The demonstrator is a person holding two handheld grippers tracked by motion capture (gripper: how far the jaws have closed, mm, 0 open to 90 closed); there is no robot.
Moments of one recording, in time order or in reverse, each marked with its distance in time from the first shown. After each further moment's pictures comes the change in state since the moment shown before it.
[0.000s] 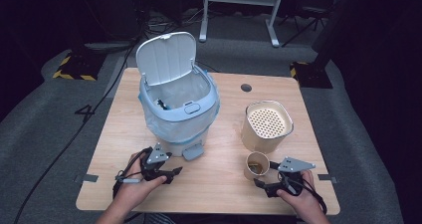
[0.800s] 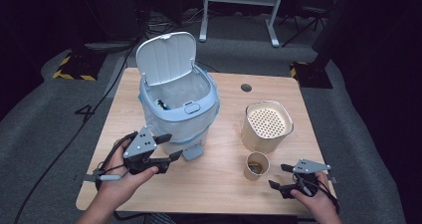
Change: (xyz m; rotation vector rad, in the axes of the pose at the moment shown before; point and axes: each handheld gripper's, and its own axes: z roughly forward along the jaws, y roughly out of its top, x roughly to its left) left arm -0.024 0.066 -0.089 -0.247 -0.008 0.075; right arm -0.027 -0.022 -0.029 0.059 -0.034 0.018
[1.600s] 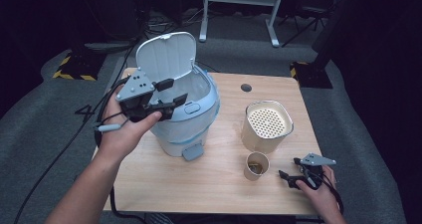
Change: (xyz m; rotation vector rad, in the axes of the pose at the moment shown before) left arm 0.039 0.110 -0.022 -0.200 0.103 0.032; right arm -0.046 -0.020 0.006 0.032 -0.187 0.072
